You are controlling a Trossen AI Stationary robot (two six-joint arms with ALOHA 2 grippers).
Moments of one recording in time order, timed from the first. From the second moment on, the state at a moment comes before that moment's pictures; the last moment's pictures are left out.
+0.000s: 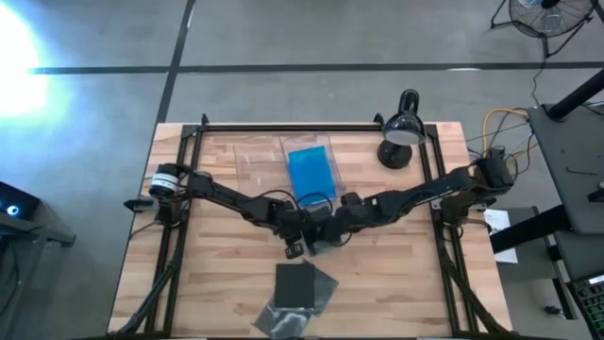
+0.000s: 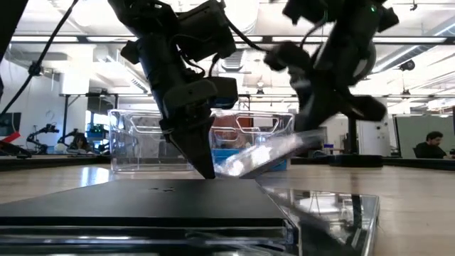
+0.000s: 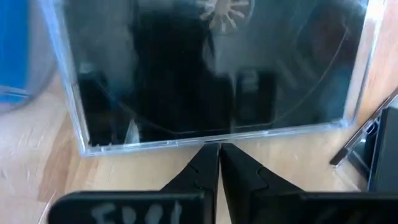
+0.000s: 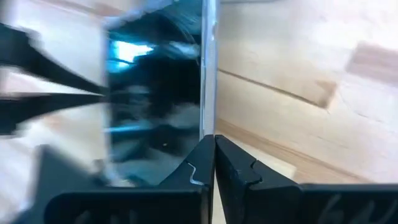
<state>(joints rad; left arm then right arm) -0.11 1.91 1.13 -0.31 -0.01 -0.40 0.16 1.62 0.94 -0.41 0.15 1.43</state>
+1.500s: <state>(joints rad) -0.11 1.91 1.02 -0.26 -0.03 -0.46 0.16 1.59 0.99 -0.56 0.10 1.36</state>
